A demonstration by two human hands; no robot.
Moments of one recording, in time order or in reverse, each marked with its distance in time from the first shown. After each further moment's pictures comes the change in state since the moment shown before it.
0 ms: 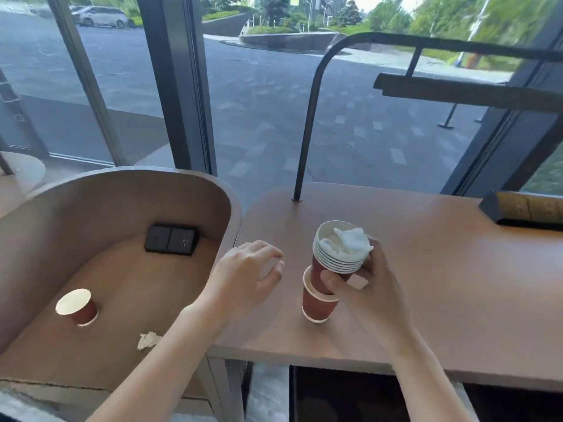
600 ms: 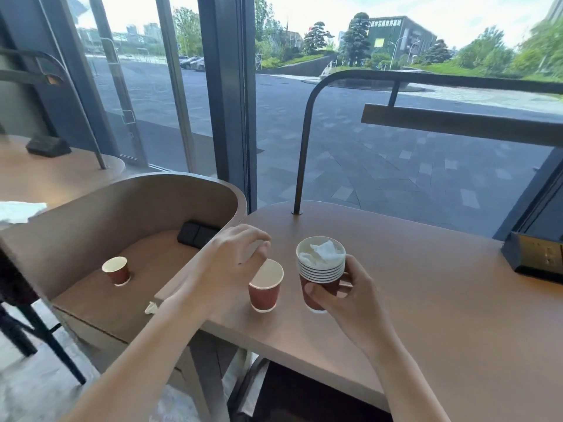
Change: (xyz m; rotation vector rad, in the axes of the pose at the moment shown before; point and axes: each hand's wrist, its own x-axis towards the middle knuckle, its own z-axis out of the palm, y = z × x) left_hand -0.010 0.154 0.009 -0.027 0.330 -0.200; right_hand 0.022 0.066 -0.115 0.119 -0.327 -0.151
